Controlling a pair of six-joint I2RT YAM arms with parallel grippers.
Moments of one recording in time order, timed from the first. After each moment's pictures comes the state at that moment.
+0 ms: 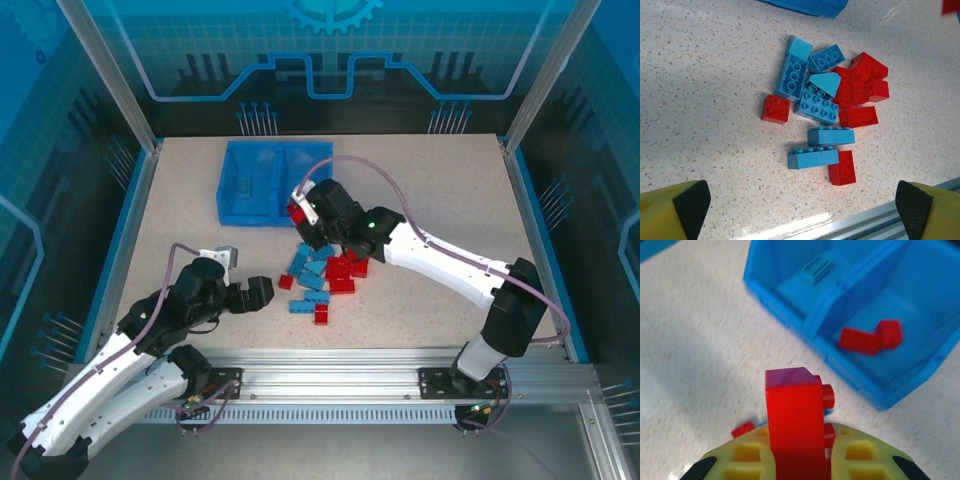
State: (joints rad) left arm -0.63 0.59 0.68 -0.84 -0.03 -0.72; right arm 0.88 1.63 1.45 -0.53 0.17 0.10
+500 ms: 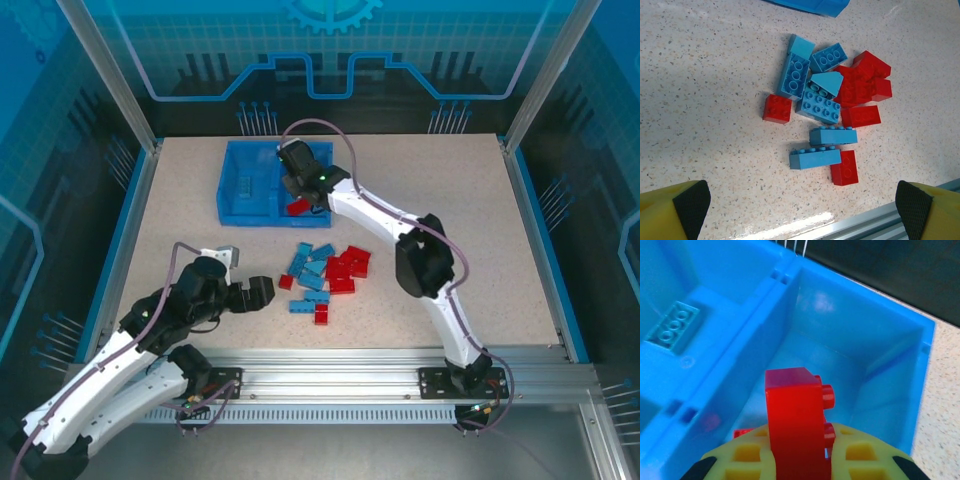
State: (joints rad) left arm -0.63 0.61 0.68 -0.84 -0.04 -0.71; right arm 0.73 2.32 2.15 -0.60 0.40 0.12
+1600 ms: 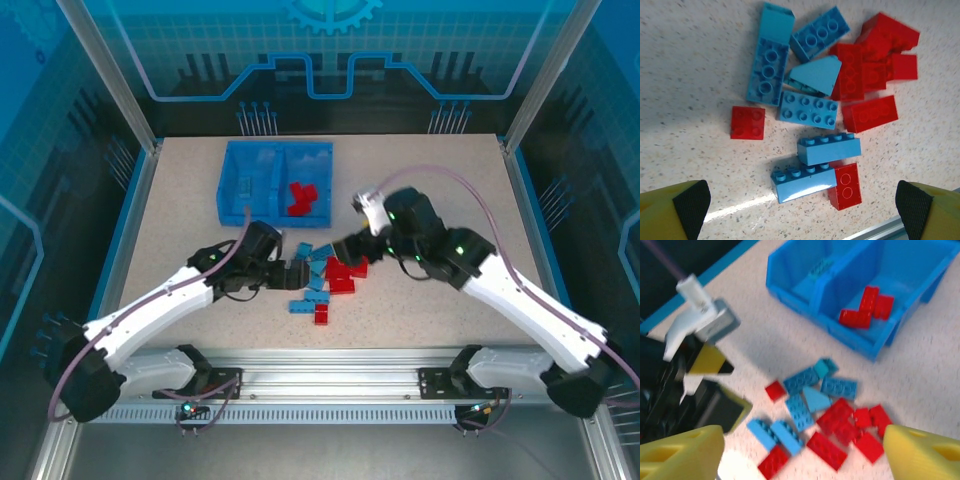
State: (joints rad) left arm -0.68 1.19 0.87 -0.71 0.03 -0.63; right arm 0.77 1.10 1.13 -0.69 -0.06 0.20
